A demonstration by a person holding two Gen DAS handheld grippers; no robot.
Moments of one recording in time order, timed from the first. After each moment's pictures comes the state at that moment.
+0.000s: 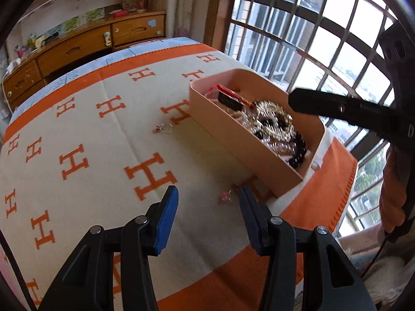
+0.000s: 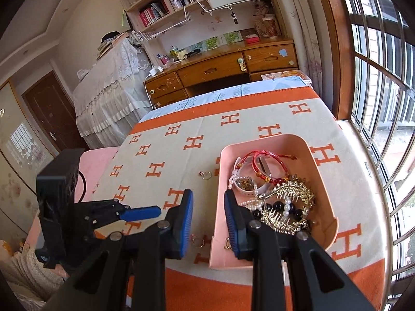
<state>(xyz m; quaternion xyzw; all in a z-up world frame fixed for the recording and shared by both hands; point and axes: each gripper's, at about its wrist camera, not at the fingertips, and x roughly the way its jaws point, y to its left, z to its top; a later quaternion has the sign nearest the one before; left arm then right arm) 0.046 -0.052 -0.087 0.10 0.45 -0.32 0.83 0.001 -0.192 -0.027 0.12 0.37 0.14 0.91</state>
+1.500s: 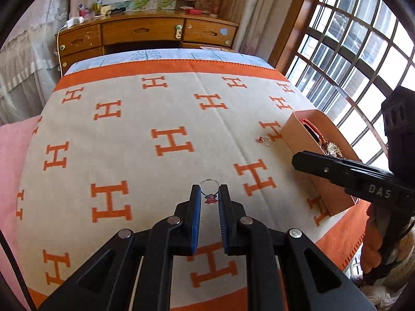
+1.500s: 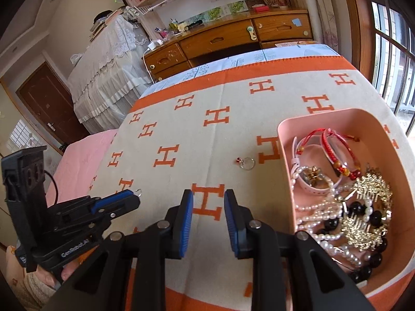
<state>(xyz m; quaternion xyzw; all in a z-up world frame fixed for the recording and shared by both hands) 0.077 0.069 -0.084 -0.03 0.45 -0.19 0.87 0.062 -0.111 -0.074 0.13 0.45 0.15 0.87</state>
